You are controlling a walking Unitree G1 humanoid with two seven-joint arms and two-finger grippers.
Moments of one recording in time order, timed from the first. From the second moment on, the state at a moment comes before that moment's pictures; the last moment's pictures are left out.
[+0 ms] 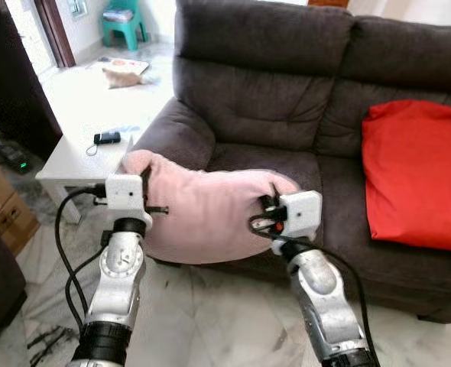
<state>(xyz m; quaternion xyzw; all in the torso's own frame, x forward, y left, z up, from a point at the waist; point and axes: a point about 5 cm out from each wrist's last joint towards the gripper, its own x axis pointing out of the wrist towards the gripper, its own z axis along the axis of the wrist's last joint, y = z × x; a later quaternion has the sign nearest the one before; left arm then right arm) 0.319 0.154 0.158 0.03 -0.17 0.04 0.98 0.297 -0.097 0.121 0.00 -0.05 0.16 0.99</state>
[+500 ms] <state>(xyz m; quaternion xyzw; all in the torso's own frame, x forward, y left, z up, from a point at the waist) 0.319 0.146 0.156 0.03 -0.16 0.03 0.99 0.294 -0.104 0.116 0.00 -0.05 0.16 0.99</state>
